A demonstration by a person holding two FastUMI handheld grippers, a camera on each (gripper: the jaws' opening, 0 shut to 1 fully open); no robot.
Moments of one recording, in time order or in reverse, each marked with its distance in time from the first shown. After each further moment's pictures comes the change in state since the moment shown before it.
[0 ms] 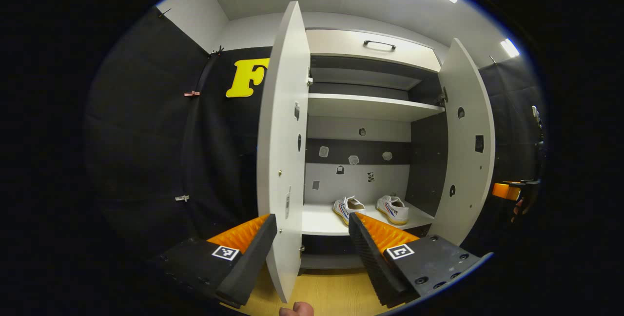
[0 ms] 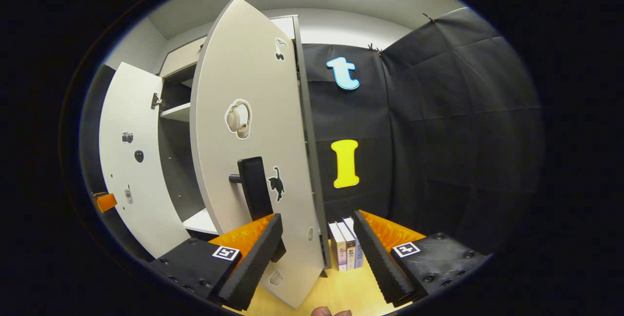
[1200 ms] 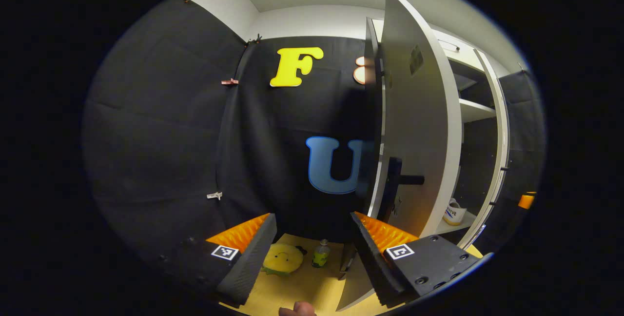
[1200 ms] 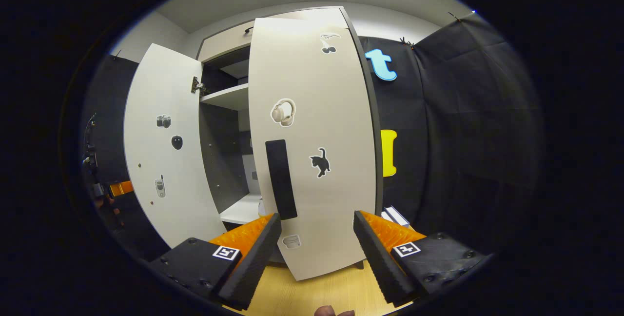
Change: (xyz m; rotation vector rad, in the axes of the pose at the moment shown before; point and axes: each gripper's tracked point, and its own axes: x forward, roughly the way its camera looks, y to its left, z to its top) left arm 0.056 0.151 -0.014 -0.029 0.047 0.150; right arm -0.019 0.085 -0.027 -0.039 0.050 0.114
